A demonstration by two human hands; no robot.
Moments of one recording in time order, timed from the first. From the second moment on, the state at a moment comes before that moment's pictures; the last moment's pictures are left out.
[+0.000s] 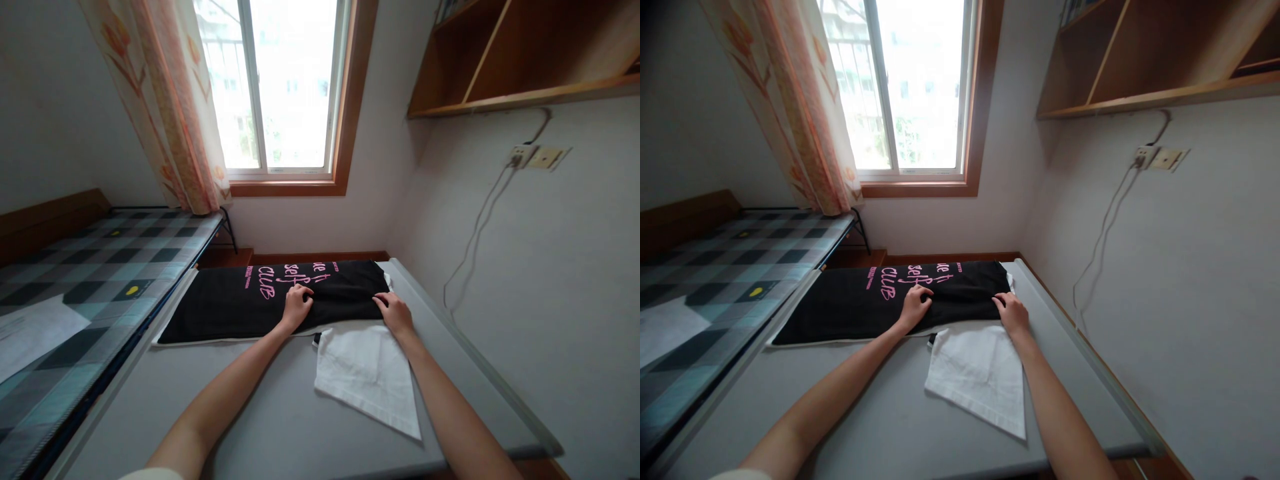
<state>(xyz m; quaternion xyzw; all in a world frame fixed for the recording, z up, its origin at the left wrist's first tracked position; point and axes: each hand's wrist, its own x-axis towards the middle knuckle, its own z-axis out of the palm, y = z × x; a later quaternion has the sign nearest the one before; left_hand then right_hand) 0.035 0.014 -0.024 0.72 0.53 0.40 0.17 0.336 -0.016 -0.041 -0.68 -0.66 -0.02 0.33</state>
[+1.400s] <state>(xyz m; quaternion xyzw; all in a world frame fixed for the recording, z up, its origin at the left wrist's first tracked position) -0.156 0.083 -0.018 0.68 0.73 0.05 0.03 0.302 0.050 -0.030 -0.74 -0.67 0.00 0.06</state>
